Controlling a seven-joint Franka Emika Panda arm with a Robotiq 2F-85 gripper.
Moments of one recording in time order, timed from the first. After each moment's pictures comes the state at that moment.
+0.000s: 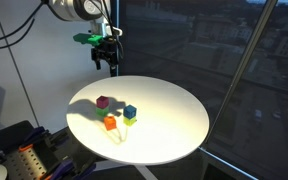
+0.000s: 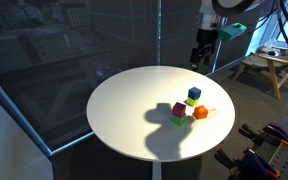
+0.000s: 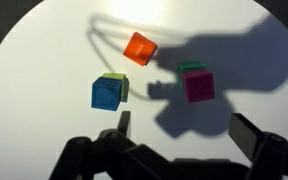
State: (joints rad) arm 0.03 -0.08 0.05 -2.29 -0.06 2.22 0.03
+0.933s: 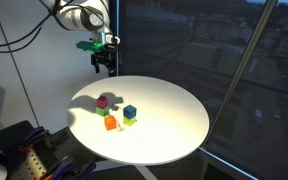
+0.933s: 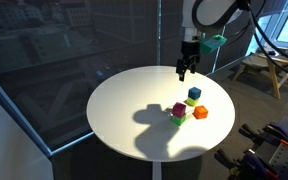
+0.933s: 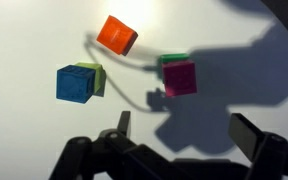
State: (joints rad) arm 0.09 0.09 0.08 -2.19 -0.07 2.26 0.08
